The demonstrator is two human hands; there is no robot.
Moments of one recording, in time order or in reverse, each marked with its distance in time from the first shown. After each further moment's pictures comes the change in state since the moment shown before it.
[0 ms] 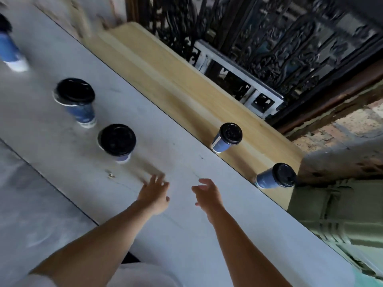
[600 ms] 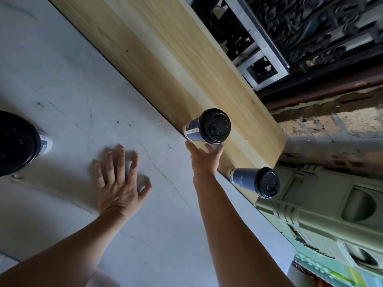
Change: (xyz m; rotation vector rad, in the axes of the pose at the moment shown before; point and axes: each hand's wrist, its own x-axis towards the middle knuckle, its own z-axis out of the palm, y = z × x) left_hand 0.074 0.045 0.067 -0.021 0.580 -0.165; right_hand 0.142 -0.052 -0.053 0.351 0.344 0.077
